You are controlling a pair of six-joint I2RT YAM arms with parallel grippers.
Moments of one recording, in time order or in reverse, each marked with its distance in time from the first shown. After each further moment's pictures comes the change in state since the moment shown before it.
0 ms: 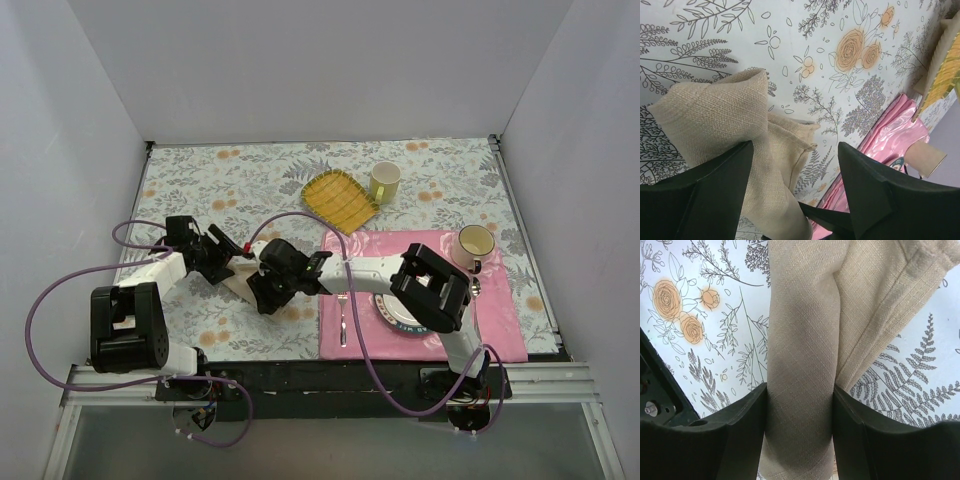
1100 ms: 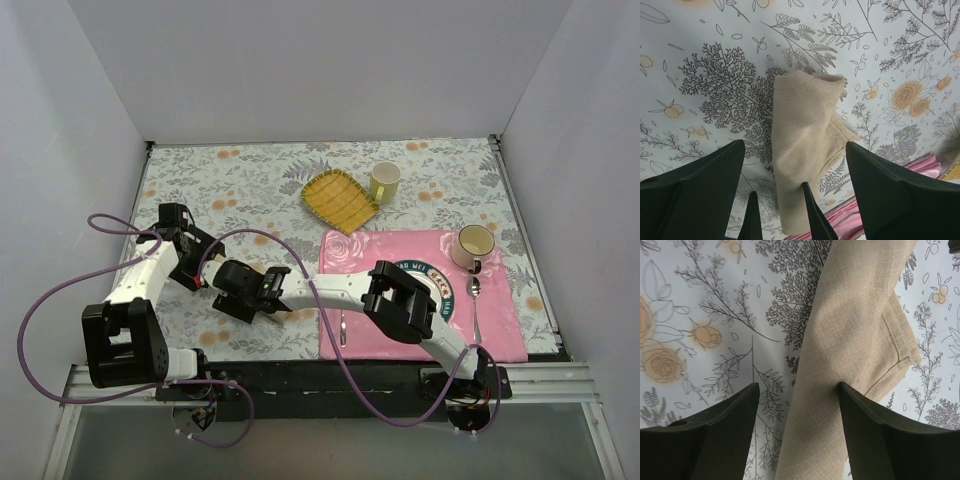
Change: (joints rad) left arm -0.002 -0.080 0.195 -0.468 -0.371 -0.147; right arm 0.165 0.181 0.372 -0.203 0.371 -0.393
